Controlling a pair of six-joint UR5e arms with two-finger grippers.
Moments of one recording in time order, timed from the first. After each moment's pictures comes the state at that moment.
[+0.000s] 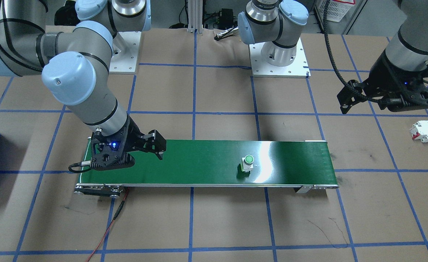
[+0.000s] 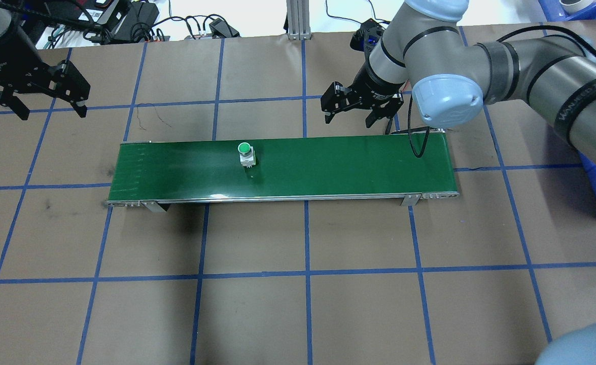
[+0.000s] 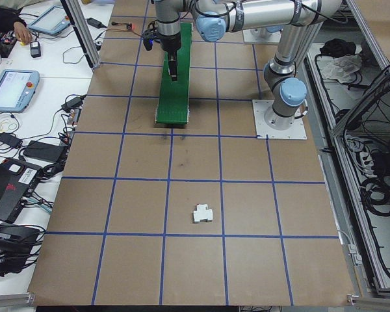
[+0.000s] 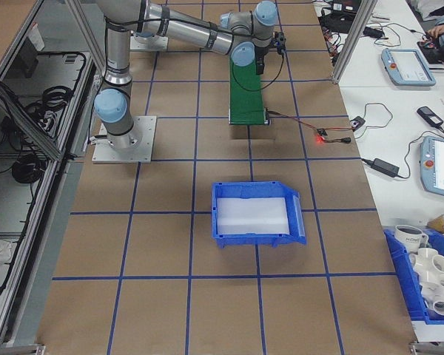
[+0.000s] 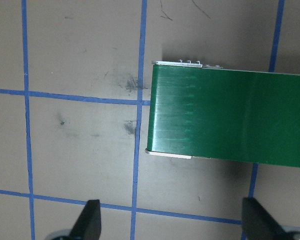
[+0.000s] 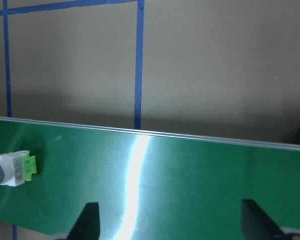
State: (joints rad) left arm -1.33 -1.64 -1.50 -1.59 1.69 0.16; right arm 1.67 -1.26 1.65 -2.04 -1.25 0.07
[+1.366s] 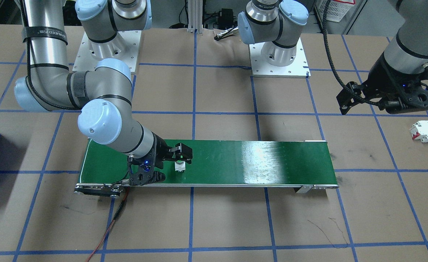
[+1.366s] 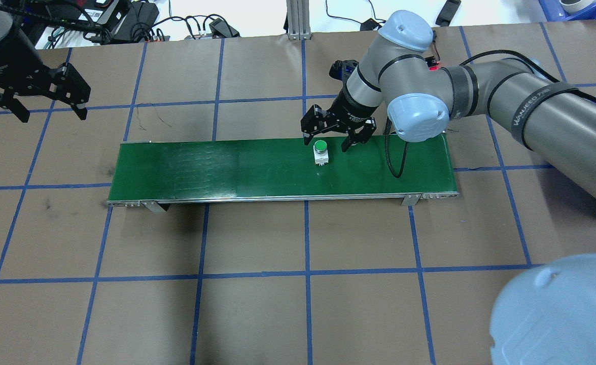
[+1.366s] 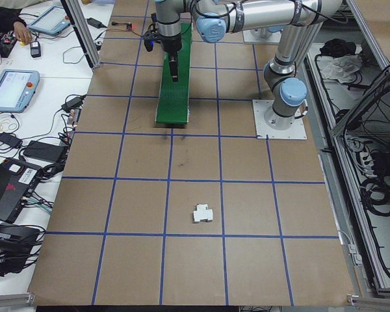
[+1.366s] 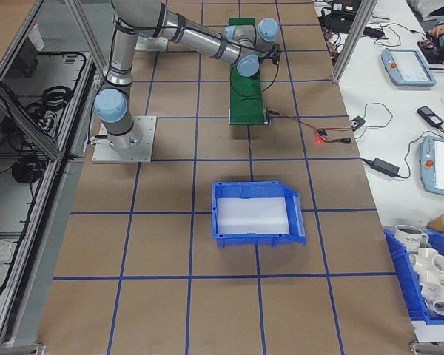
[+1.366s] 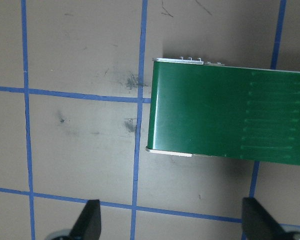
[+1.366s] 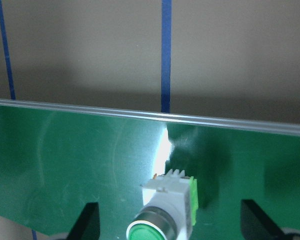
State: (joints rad) left arm -1.32 -1.63 -1.51 -1.59 1.70 0.16; right arm 1.70 -1.14 1.66 -2.06 -1.14 0.11
